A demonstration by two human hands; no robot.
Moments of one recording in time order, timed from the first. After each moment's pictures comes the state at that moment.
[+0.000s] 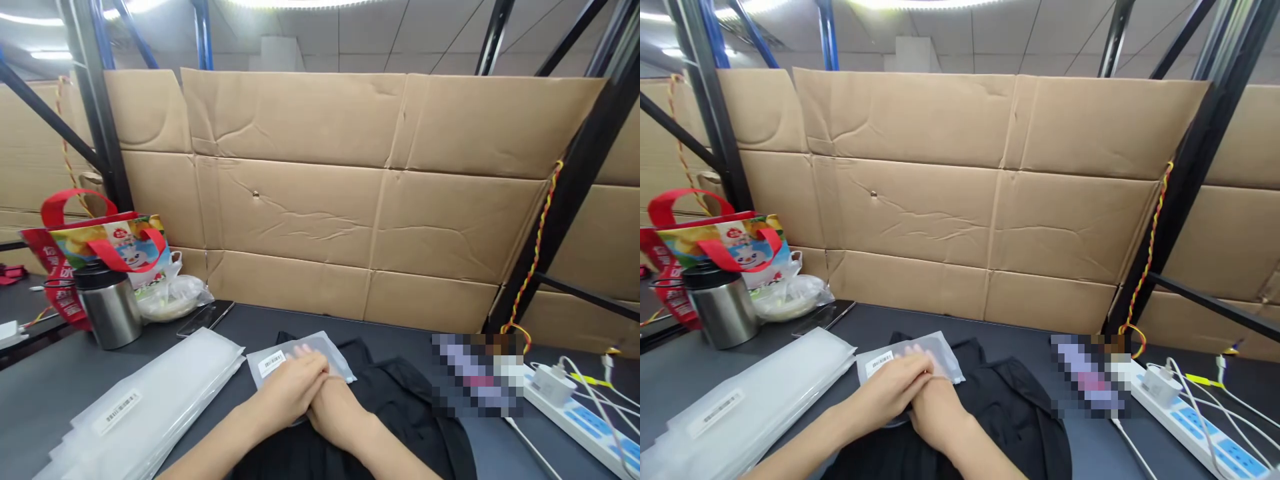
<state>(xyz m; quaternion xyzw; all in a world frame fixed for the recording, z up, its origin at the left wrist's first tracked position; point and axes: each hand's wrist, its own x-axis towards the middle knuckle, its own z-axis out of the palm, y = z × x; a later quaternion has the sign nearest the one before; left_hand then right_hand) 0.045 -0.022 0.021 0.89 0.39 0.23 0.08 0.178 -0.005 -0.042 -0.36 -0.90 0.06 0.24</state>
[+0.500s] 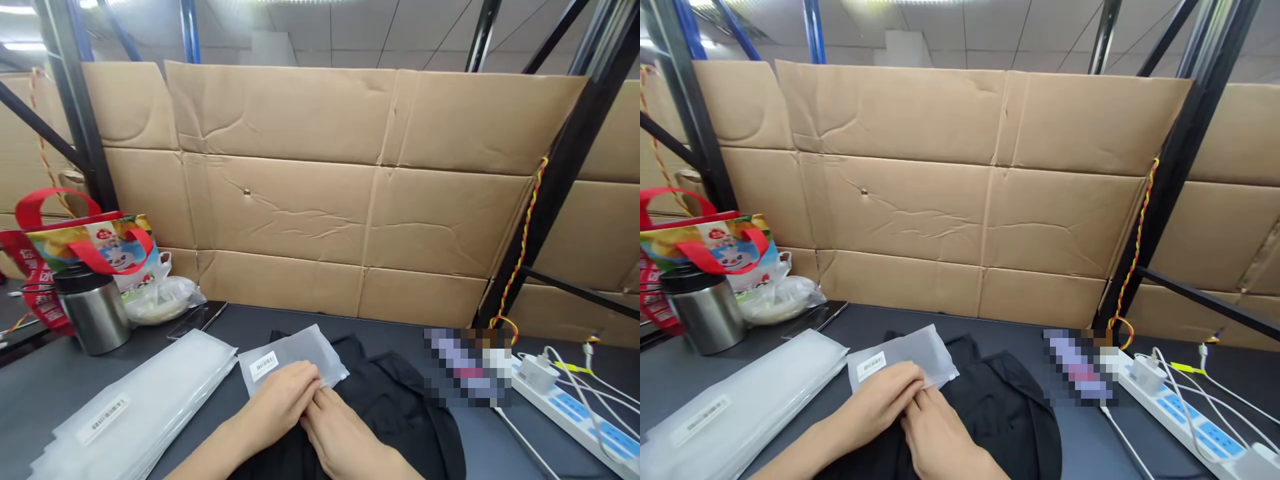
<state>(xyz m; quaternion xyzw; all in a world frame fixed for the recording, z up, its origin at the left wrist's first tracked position) 0.037 -0.026 0.004 0.90 0.38 0.22 0.05 0.196 -0.047 -0.031 -0.35 -0.91 0.07 0.21</state>
